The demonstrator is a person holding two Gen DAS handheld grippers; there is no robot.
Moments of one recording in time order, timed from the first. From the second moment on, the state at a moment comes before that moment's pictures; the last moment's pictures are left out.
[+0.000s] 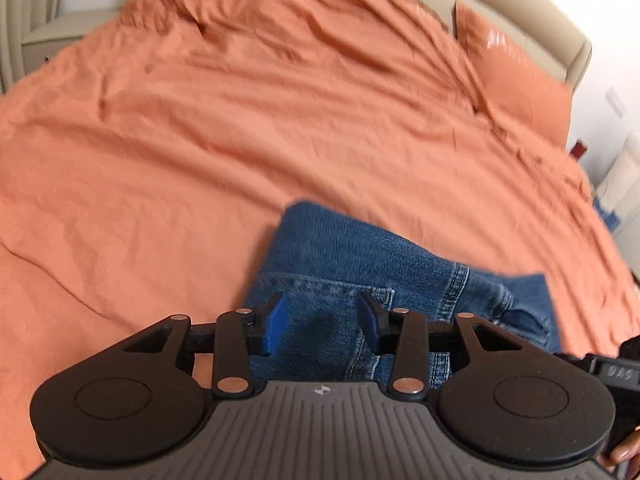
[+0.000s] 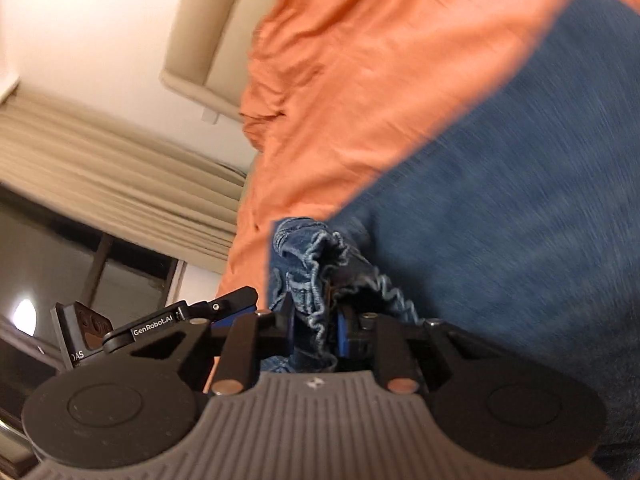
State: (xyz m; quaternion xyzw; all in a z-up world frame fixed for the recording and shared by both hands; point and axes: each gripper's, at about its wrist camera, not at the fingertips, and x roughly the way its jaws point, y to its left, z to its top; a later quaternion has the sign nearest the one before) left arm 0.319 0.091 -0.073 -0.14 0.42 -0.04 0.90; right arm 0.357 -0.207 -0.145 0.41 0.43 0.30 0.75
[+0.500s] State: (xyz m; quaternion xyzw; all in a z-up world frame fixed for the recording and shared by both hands) left arm 0.281 0.113 -0.022 -0.18 0.36 -0.05 0.91; right arm 0.386 -0.152 0.090 0.18 0.41 0.30 0.84
